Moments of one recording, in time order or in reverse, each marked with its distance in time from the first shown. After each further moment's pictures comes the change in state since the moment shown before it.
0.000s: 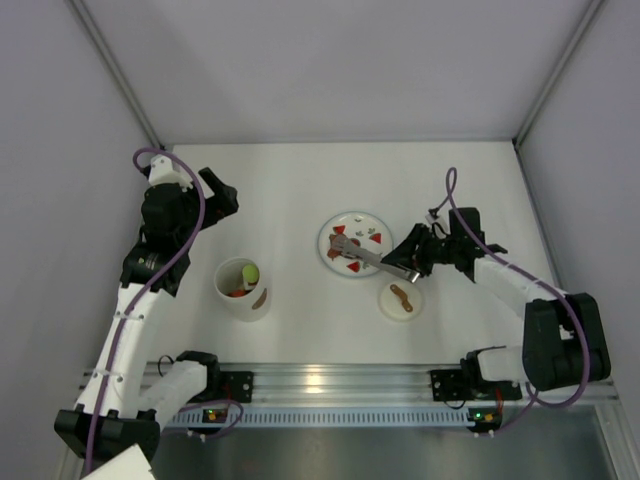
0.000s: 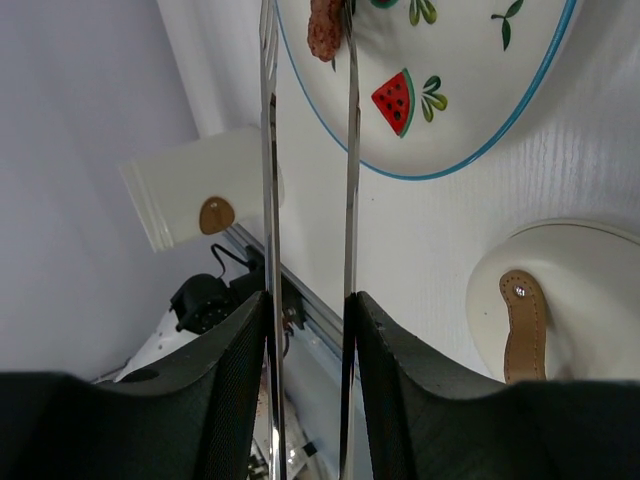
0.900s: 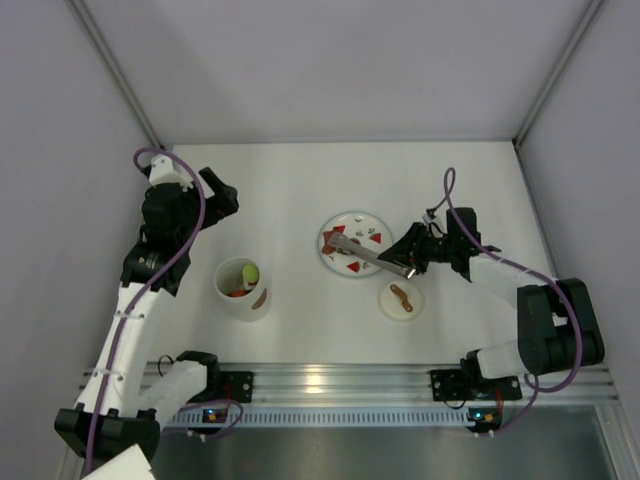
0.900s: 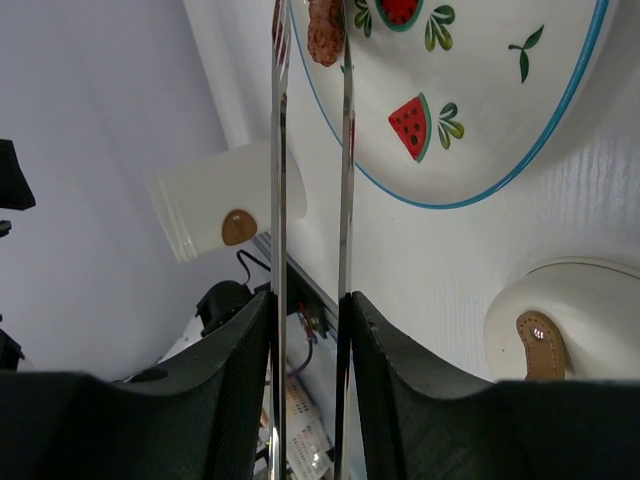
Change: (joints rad) left arm 0.000 0.004 0.000 0.000 0.000 0.000; right arm 0.000 0.083 -0.027 0.172 -0.044 0.104
